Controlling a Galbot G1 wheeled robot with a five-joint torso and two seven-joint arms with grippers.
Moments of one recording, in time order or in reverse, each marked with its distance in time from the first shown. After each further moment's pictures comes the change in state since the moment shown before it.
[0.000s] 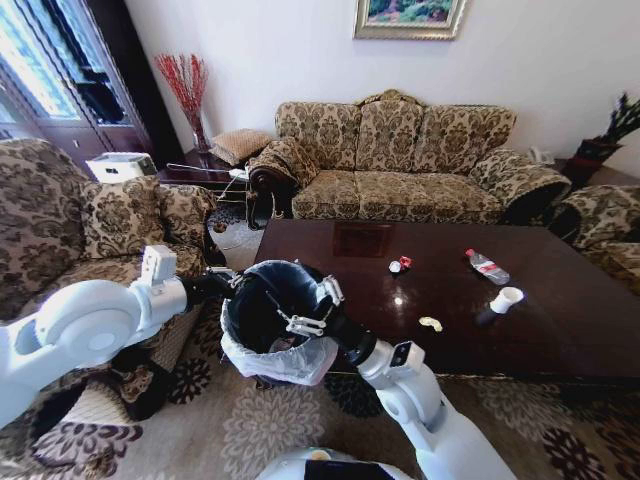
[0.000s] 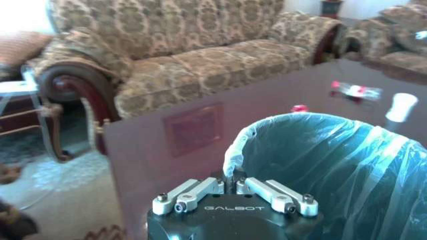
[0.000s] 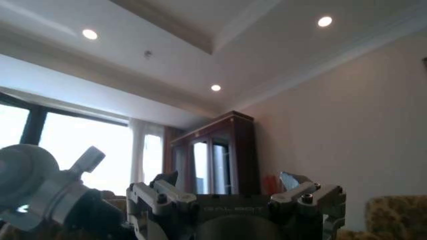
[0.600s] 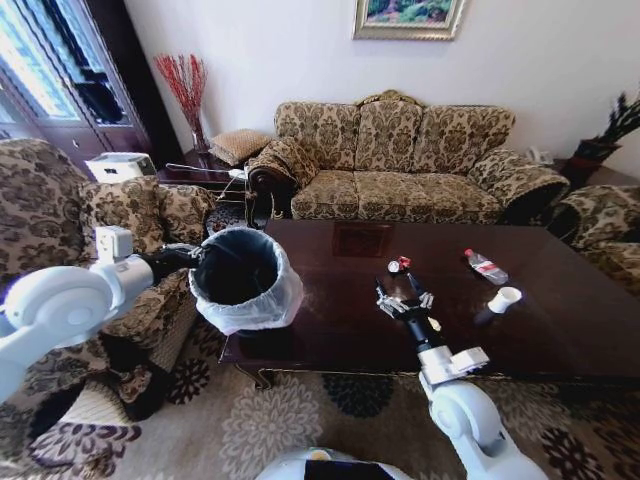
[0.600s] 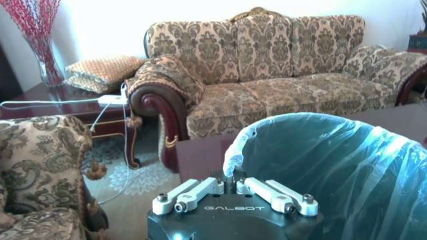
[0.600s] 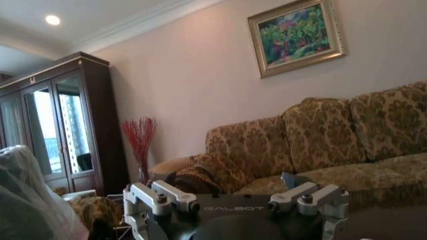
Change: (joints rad) left arm -0.070 -0.120 -0.018 0.111 0.029 -0.029 -0.081; right arm -0.213 0.001 0.298 -0.114 0.098 -0.045 0.305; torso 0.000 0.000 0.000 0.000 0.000
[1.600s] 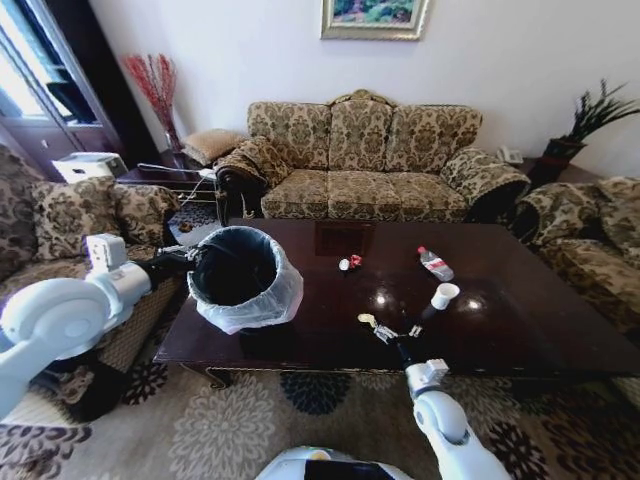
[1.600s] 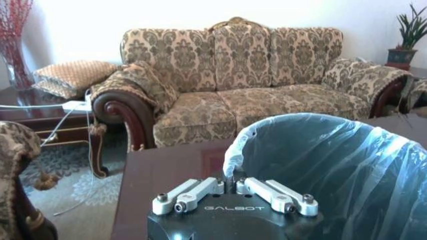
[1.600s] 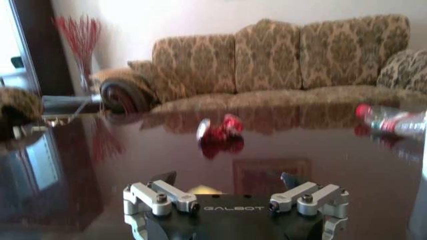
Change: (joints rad) left arm -0.008 -0.040 0.019 -0.011 0.033 -0.019 0.027; right arm 0.091 0.065 -0.043 -0.478 -0.163 0.021 -0.035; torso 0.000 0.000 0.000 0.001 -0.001
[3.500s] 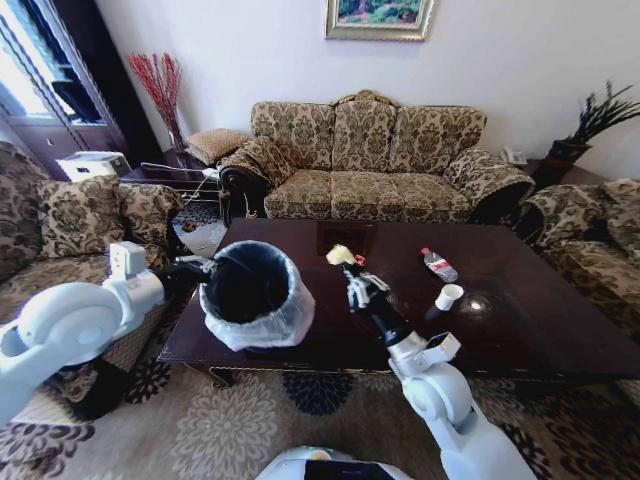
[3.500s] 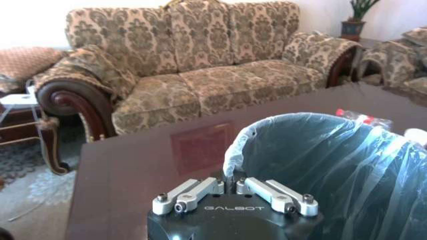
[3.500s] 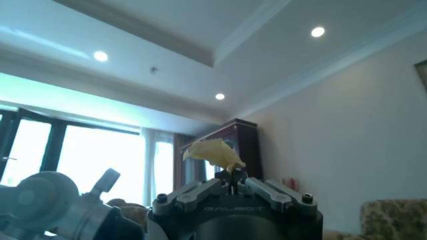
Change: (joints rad) left arm 0.088 0.056 -0.008 -0.081 0.008 0.020 0.036; right arm 0.129 -0.093 -0.264 0.652 0.123 -0.023 -0.288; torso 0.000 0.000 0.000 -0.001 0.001
